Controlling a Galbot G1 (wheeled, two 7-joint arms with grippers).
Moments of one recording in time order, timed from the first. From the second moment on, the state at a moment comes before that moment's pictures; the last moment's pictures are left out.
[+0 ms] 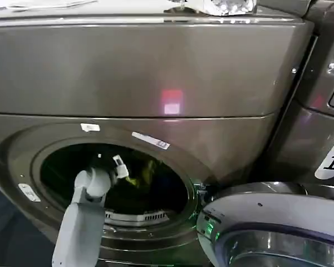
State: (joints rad) left arm 0.76 -1.49 -0.52 -1.67 0.66 0.33 0.44; right arm -1.64 1.07 2.25 1.58 0.45 -0.13 -0.05
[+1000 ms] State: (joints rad) left arm 0.80 -1.56 -0.52 -1.77 0.20 0.45 -0.11; right arm -1.64 1.08 2.26 1.60 0.49 -0.12 -0.06
